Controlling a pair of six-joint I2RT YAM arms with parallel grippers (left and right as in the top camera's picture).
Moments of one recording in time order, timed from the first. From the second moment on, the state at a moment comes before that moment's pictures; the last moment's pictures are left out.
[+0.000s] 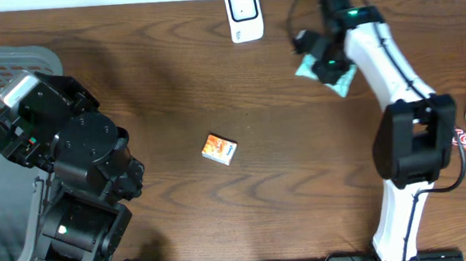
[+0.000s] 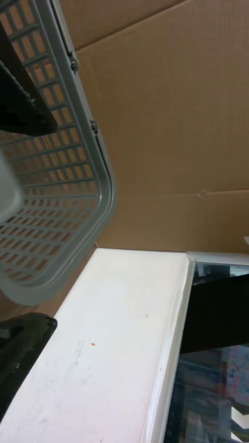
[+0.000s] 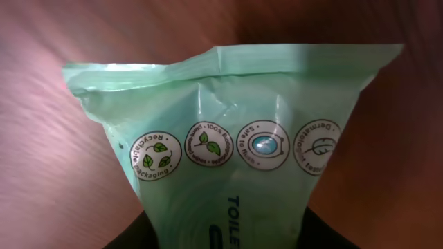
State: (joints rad) left arm -0.41 0.92 1.15 -0.34 -1.26 -0.14; right arm 0.10 2.17 1.88 -1.10 0.06 -0.71
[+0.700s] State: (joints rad) left arm -0.41 0.92 1.15 -0.34 -1.26 -0.14; right arm -0.47 2.17 1.83 -0.91 -0.04 -0.57
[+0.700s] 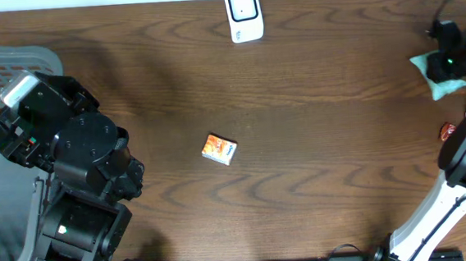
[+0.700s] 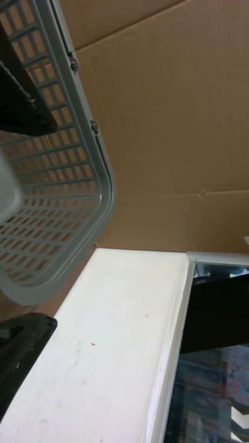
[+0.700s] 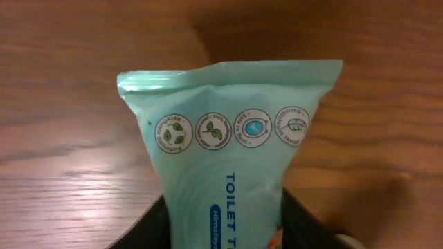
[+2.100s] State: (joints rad) left arm -0.41 0.92 1.15 -0.34 -1.26 -0.14; right arm 0.58 2.07 1.68 -0.95 -0.30 0.57
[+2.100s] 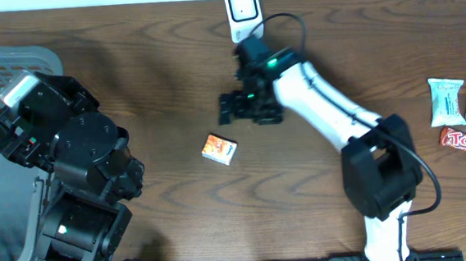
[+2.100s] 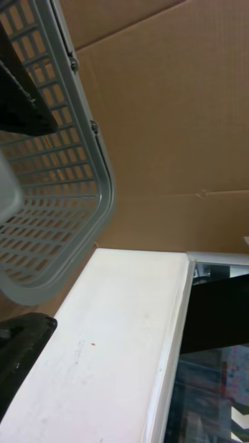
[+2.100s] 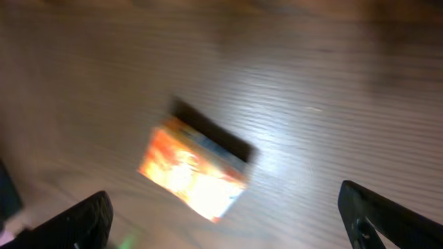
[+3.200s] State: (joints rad) left arm -0.41 0.92 1.15 -0.34 -1.26 -0.14; right arm 0.79 2.21 1.67 -0.93 -0.12 1.36
